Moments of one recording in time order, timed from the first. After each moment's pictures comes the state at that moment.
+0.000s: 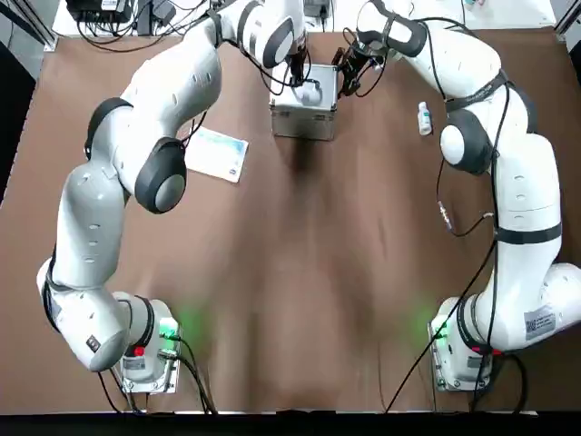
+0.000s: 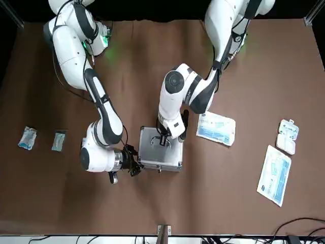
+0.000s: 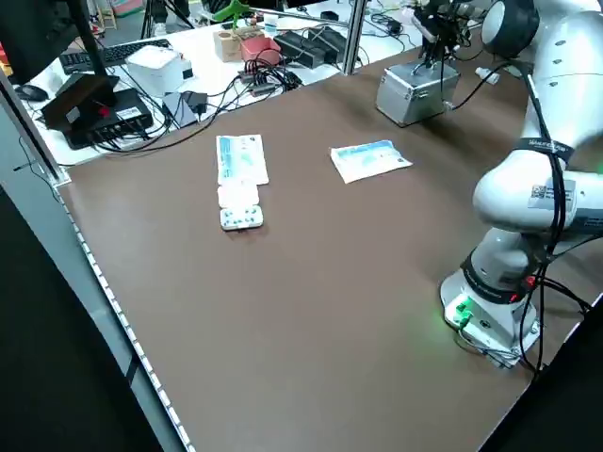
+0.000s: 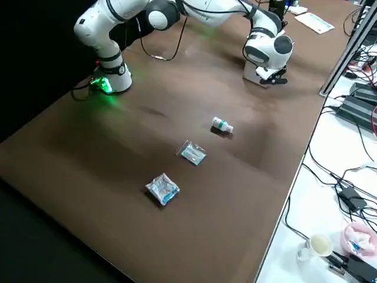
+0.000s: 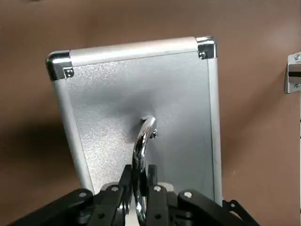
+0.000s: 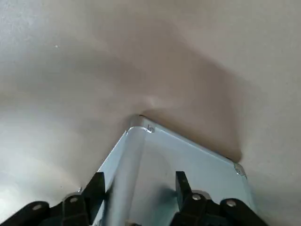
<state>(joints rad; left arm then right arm) -0.73 0.75 0.03 -1.19 -0.02 2.18 -2.04 0.29 0.98 0.11 -1.12 0.58 2.10 1.15</state>
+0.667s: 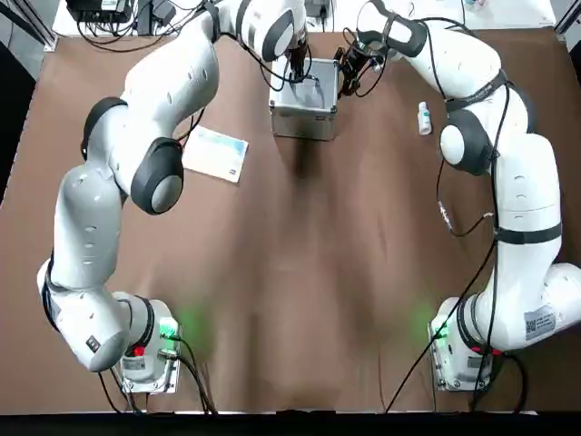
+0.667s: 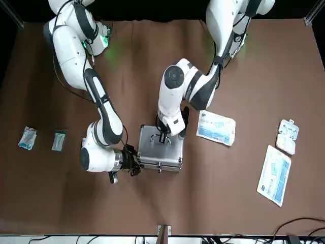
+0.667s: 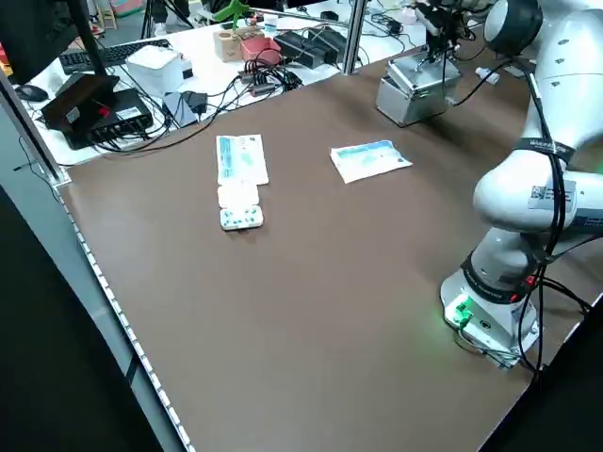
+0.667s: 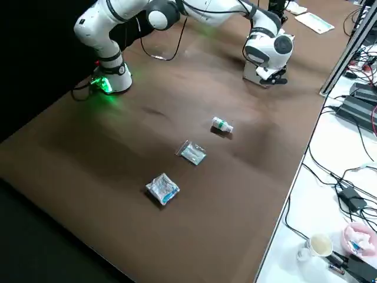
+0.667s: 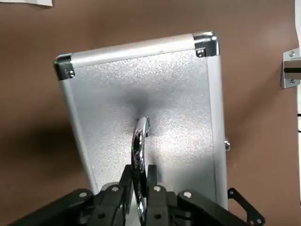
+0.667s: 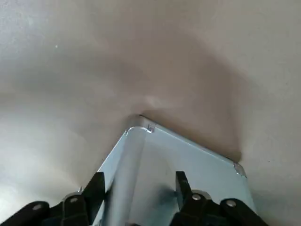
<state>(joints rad) -0.74 0.72 0.02 -1.17 -0.01 2.12 -2.02 0.29 0.98 0.11 -1.12 0.58 2.10 1.15</state>
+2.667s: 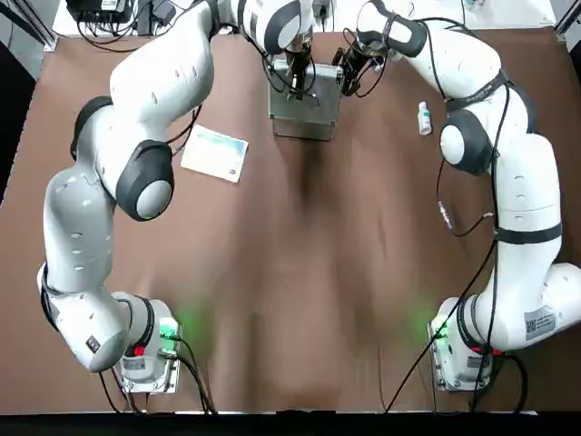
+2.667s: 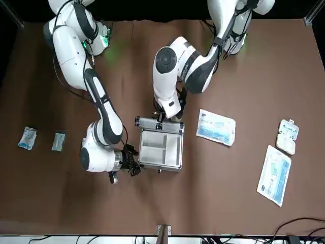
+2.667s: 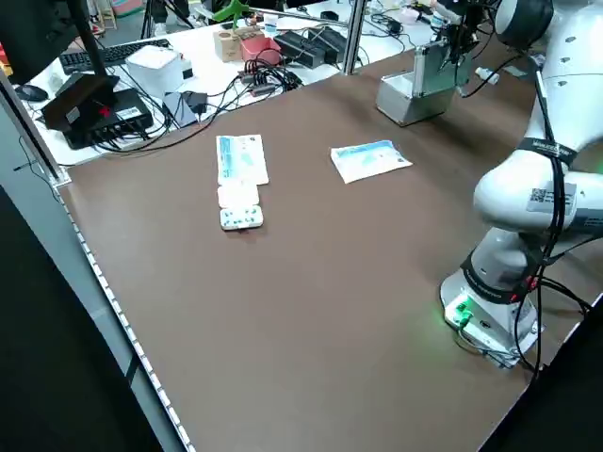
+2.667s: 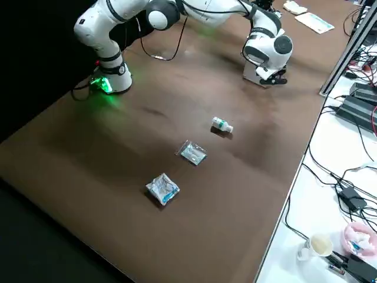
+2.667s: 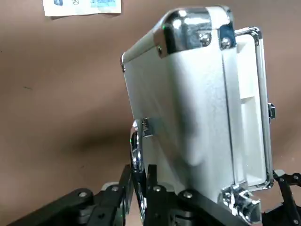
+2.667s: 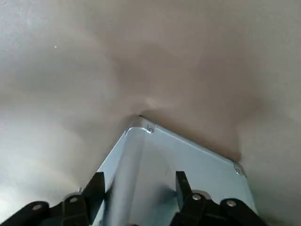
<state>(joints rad) -0.74 0.65 -0.05 -1.18 -0.01 1.87 -2.04 0.29 0.98 0.11 -1.12 0.58 2.10 1.15</state>
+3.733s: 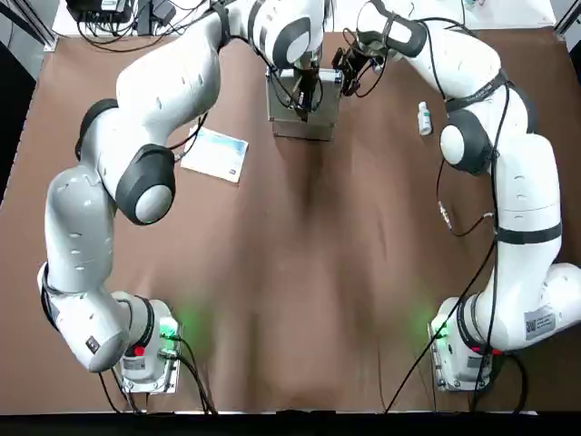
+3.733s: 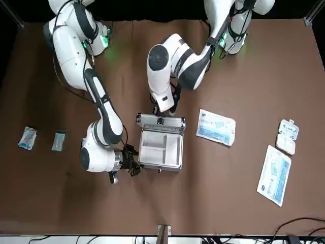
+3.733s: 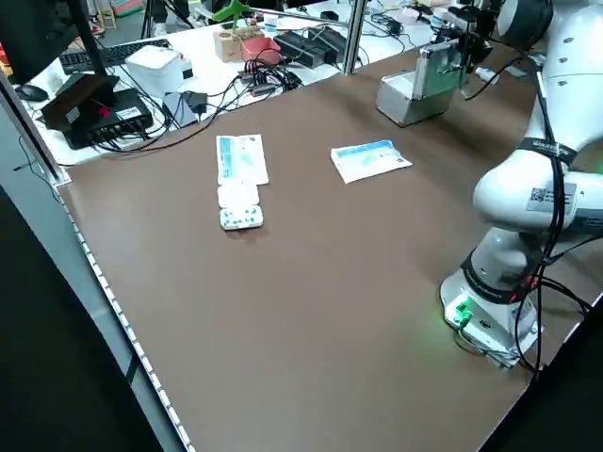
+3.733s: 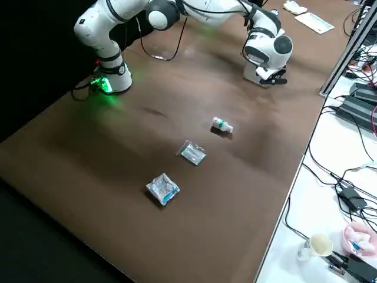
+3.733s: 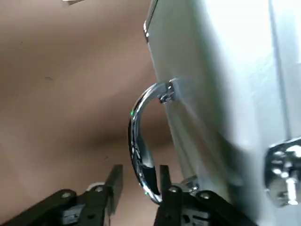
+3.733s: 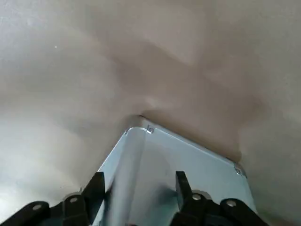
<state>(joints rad) -0.75 0.65 -0.11 -1.20 -0.01 1.84 -2.04 0.29 0.98 0.11 -1.12 0.58 2.10 1.15</state>
